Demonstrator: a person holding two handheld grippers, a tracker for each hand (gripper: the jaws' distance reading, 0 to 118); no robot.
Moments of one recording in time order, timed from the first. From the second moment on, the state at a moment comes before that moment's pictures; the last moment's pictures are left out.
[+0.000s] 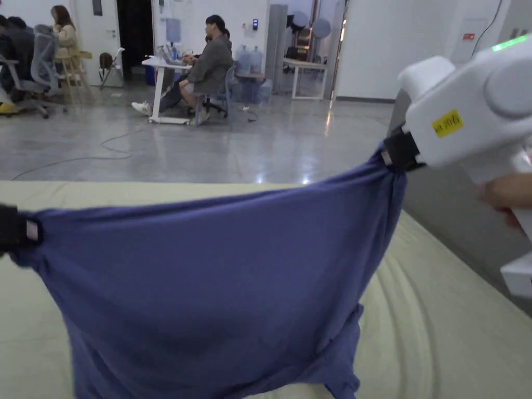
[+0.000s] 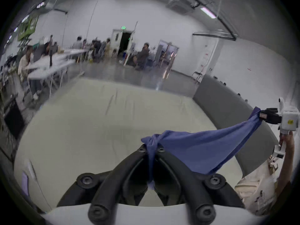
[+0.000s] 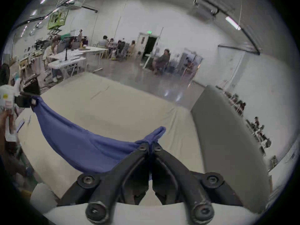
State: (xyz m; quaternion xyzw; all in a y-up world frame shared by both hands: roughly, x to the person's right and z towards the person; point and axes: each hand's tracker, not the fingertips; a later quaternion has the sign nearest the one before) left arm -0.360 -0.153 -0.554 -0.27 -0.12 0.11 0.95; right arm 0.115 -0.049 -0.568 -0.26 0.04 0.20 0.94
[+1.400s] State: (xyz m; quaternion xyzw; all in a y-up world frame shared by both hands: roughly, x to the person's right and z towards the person) left arm -0.372 -0.327 -0.792 -0.48 -0.04 0.08 0.87; right arm 0.103 -0.378 -0.816 -0.50 0.01 0.09 0.86
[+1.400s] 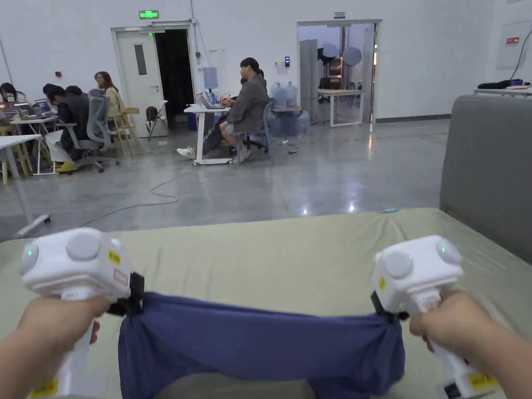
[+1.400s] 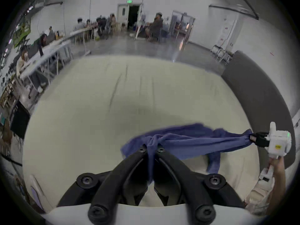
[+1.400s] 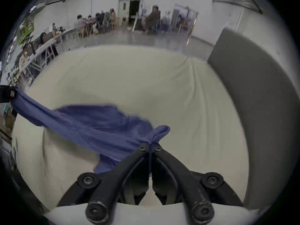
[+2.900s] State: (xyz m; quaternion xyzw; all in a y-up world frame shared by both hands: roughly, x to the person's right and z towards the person) left arm -0.389 -0.515 -0.360 -0.64 -0.10 0.03 0.76; right arm 0.138 -0.506 -0.395 -0.65 0.14 0.12 0.74
